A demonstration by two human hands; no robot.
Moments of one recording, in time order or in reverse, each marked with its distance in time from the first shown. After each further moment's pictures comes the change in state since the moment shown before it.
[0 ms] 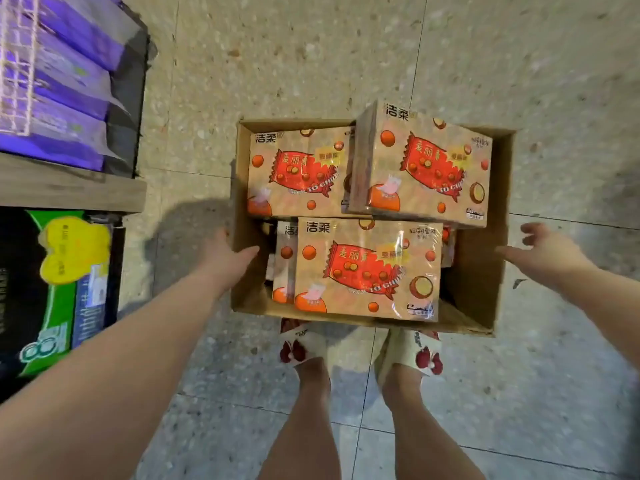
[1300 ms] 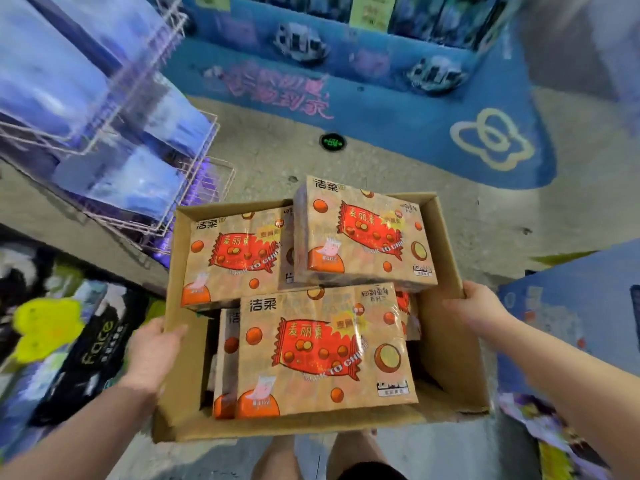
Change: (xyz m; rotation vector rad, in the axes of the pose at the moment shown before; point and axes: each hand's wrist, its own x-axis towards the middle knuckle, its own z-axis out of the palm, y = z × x) left_hand -0.335 -0.043 -0.243 -0.509 0.291 0.125; right_hand -0.366 -0.027 -0.238 0.330 0.133 -0.227
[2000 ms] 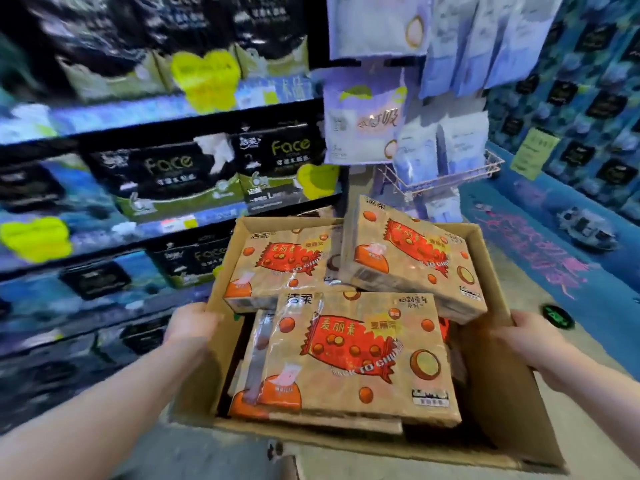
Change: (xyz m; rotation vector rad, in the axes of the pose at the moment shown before) left_hand -0.295 -0.133 -0.105 -0.427 0.739 -0.391; right_hand -0.137 -0.106 -0.024 -0.441 -0.284 -0.814
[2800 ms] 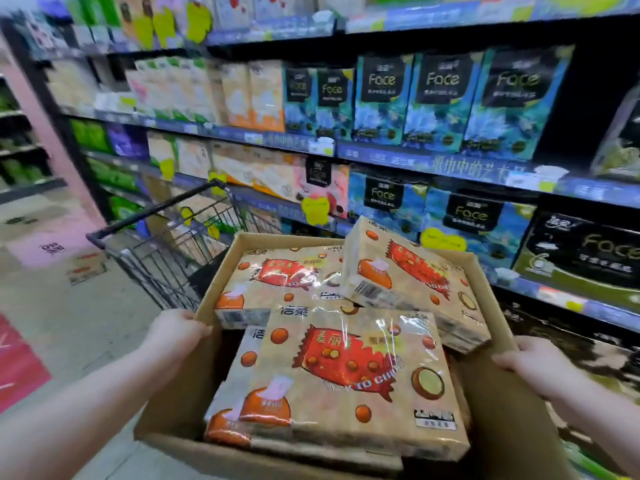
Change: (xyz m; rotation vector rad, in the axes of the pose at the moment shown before) left_hand -0.128 -0.385 -0.485 -0.235 0.685 -0.469; right_hand -0.352 -0.324 0.357 -0.252 -0.521 -0.802
